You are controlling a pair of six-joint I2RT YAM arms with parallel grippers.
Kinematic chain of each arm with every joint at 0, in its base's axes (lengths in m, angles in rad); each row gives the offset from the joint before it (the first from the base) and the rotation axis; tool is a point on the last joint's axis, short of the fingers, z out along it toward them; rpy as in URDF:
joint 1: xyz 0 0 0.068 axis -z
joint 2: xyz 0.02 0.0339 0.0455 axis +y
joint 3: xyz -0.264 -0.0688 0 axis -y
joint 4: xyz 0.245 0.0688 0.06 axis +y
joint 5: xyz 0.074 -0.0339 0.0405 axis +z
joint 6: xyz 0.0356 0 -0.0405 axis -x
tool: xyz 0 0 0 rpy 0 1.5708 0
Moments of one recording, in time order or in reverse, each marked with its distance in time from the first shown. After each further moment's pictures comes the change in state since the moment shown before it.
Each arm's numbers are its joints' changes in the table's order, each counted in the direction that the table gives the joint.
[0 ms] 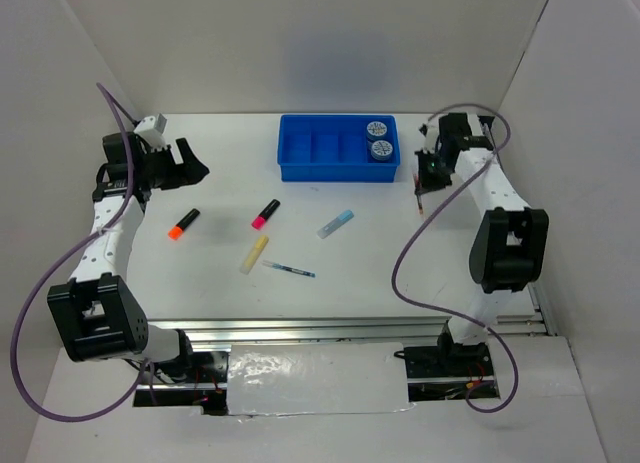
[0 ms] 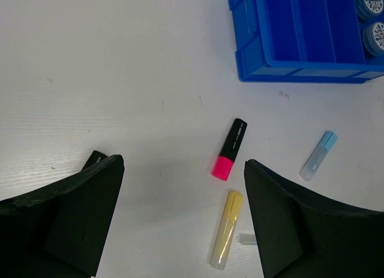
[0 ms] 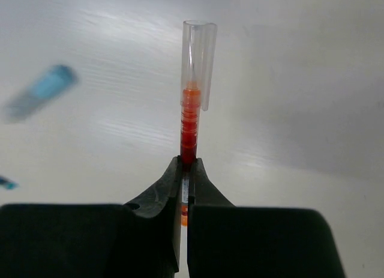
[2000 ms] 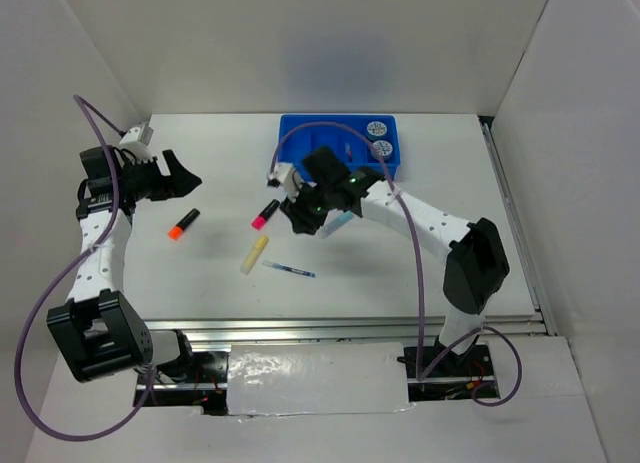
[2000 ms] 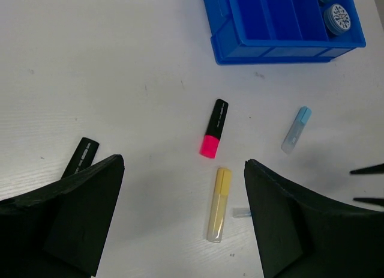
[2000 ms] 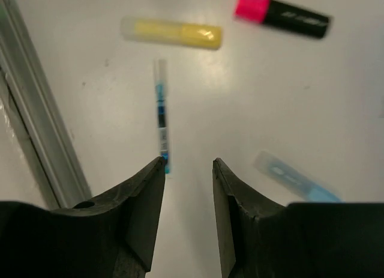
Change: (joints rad) left arm -0.118 -0.070 -0.076 0.014 -0.227 -0.058; right arm -0.737 -0.042 0.096 -0.154 0.180 0.259
